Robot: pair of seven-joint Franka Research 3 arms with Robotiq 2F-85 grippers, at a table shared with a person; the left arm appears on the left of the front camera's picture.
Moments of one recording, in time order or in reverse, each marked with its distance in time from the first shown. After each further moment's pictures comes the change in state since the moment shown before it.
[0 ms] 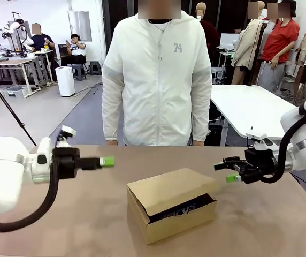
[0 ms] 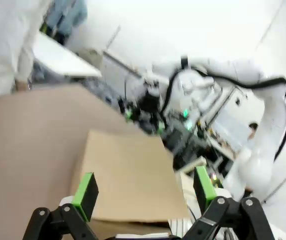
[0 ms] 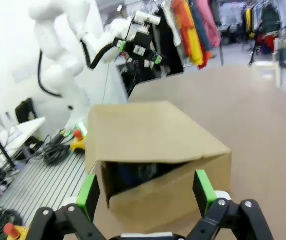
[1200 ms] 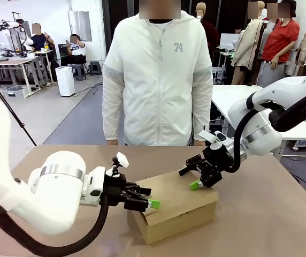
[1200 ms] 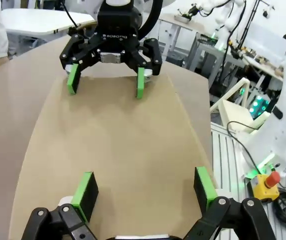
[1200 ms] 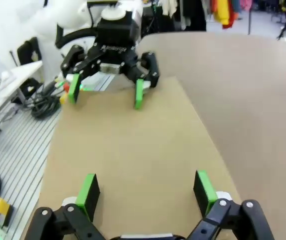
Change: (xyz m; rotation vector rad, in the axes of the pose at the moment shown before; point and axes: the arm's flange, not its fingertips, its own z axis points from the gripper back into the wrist) left arm -0.098 -0.019 -0.119 0.107 0.349 -0.330; right arm 0.018 -0.042 -0.114 0.122 0.338 0.116
